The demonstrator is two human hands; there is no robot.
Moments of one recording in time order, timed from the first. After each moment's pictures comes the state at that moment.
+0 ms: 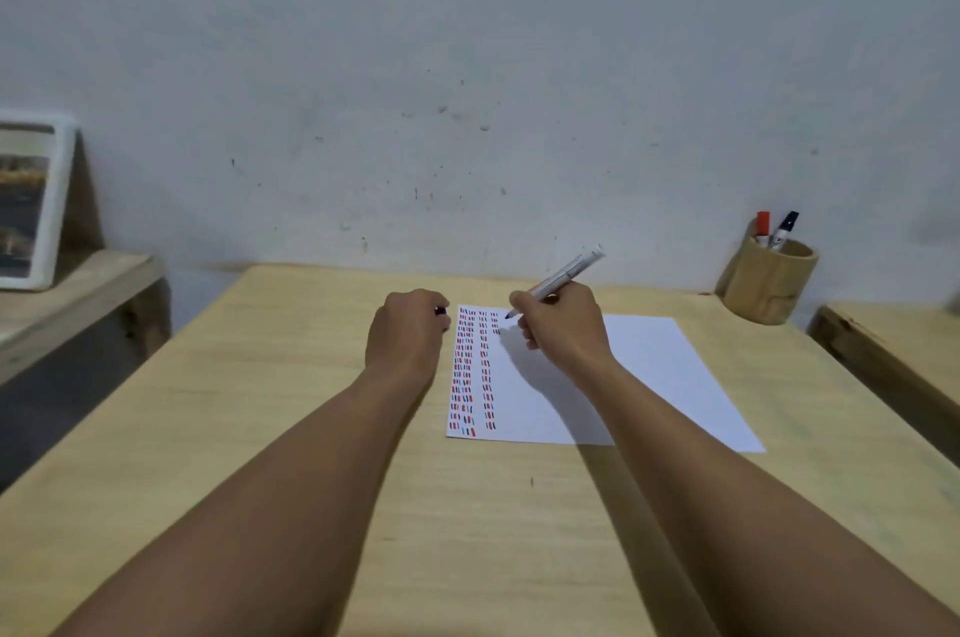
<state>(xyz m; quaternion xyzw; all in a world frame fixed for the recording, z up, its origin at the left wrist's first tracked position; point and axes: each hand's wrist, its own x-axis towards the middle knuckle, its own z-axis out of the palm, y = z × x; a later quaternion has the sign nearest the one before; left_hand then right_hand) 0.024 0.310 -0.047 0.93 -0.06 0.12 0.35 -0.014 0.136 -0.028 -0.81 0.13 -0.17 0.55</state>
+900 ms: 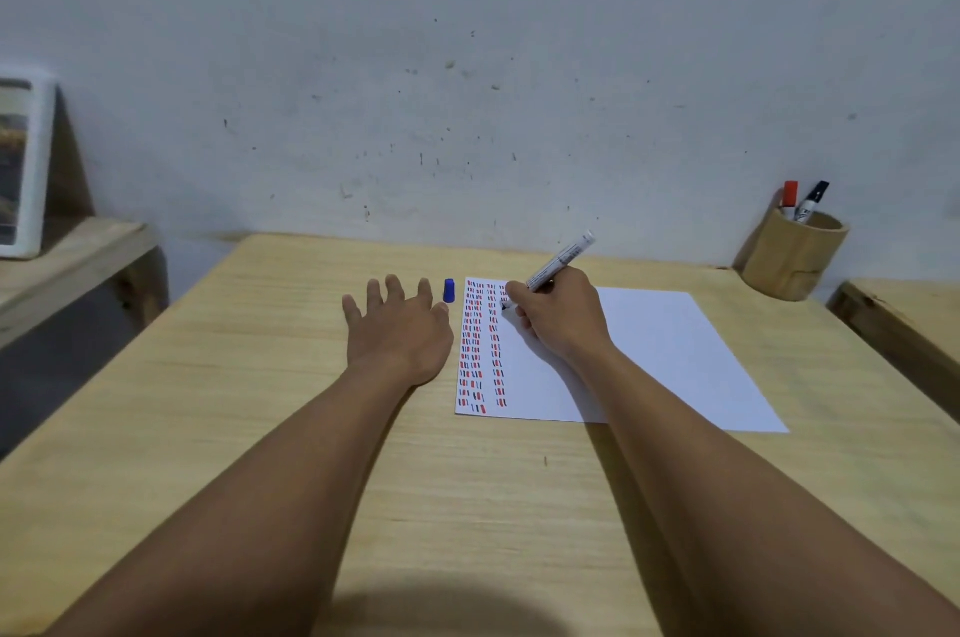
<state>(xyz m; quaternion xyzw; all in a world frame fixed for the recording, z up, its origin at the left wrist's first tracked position) 0.018 0.326 -0.065 0.99 -0.06 -0.01 0.11 0.007 0.139 -0.057 -0.87 0.12 -0.16 0.46</state>
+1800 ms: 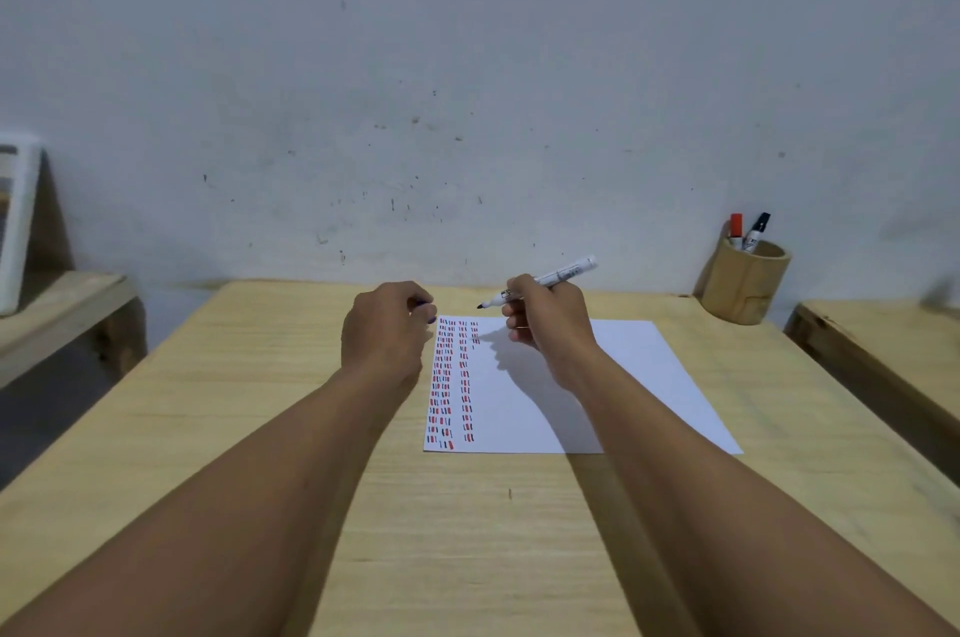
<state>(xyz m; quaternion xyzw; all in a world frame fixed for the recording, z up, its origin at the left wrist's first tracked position) 0.021 0.306 -0.025 0.89 -0.06 0.14 0.42 -0.017 0.132 -0.009 -0.66 0.13 -0.13 0.73</state>
